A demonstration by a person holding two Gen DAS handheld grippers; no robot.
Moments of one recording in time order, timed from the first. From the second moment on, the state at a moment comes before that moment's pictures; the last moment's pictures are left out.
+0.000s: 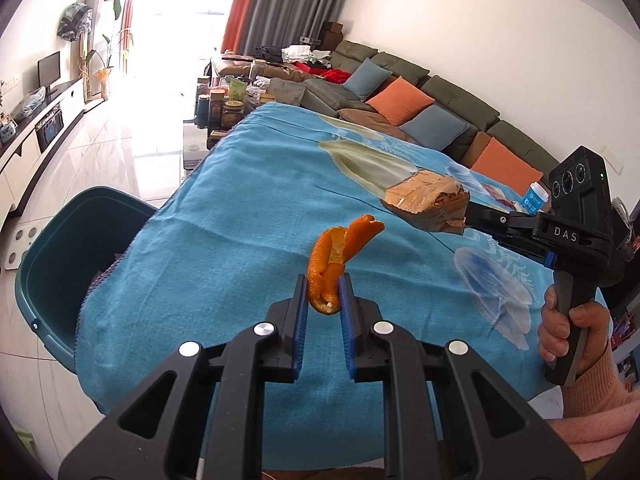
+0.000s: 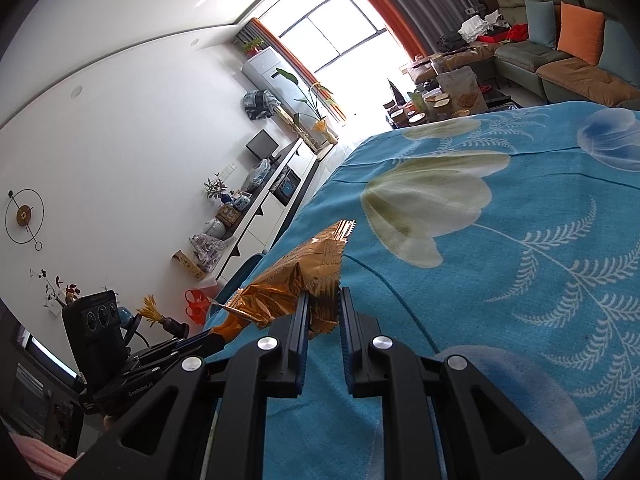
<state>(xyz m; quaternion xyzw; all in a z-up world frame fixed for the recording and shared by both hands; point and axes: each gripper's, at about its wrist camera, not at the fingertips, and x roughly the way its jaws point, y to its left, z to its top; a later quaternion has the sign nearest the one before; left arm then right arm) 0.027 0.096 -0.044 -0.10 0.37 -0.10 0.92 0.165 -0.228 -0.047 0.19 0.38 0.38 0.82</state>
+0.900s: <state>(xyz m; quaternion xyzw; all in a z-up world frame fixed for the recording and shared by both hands) 0.013 0.131 -0.041 -0.12 0.36 -0.06 0.92 0.167 -0.194 -0.043 0.18 0.39 0.41 0.81</state>
